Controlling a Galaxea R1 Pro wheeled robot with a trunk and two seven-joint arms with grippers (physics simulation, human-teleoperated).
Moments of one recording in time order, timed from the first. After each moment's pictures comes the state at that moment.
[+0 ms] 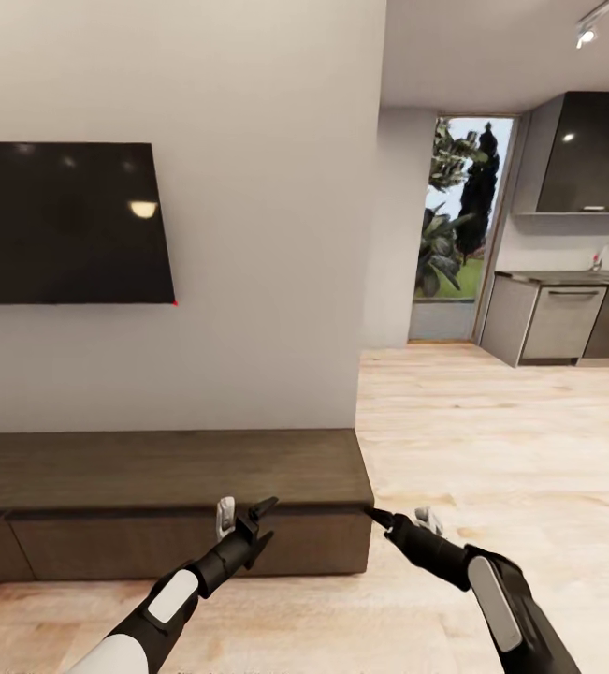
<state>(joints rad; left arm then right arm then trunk) -0.57 -0.06 0.02 -0.36 1.02 0.45 -0.65 -0.35 -0.01 -0.21 -1.02 -0.57 0.76 0.49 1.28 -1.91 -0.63</state>
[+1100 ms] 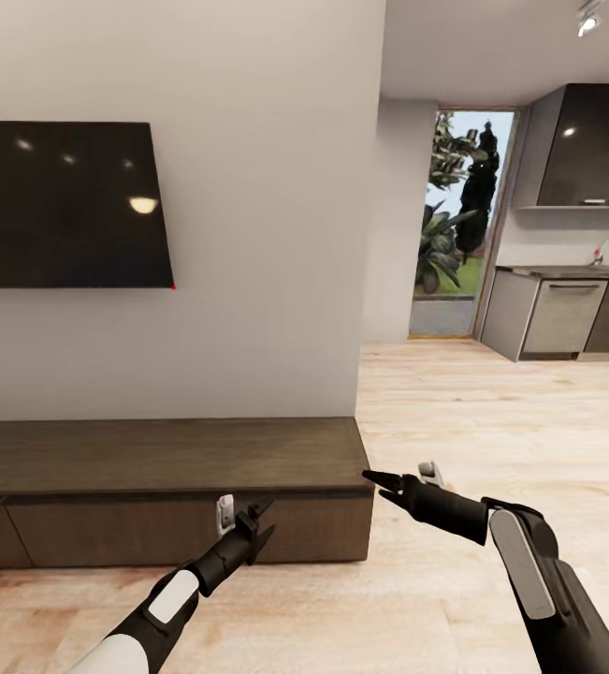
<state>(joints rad) -0.57 -0.06 0.02 -0.36 1.01 0.44 -0.72 -0.38 -0.08 -0.14 -1.34 -0.66 1.04 0.56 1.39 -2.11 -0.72</state>
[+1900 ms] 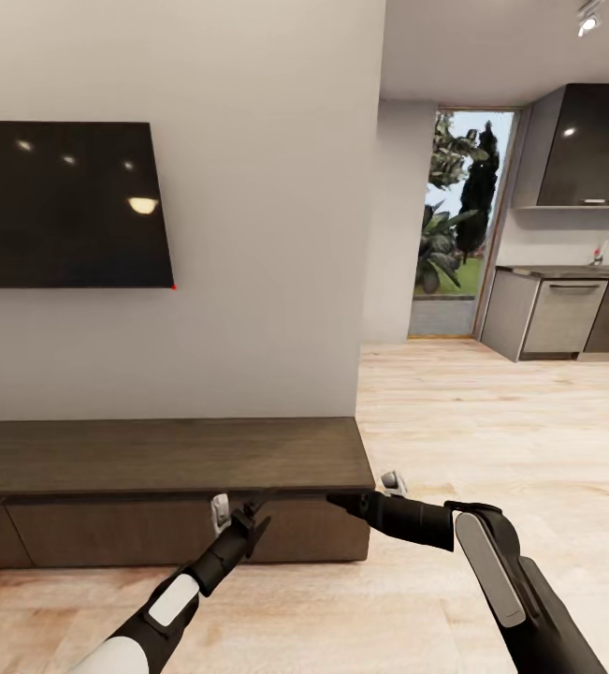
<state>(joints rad) -0.57 -0.07 0.02 -0.34 1.02 0.34 -0.82 -0.38 -0.08 0.05 -1.35 -0.66 1.05 0.56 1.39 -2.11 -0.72</state>
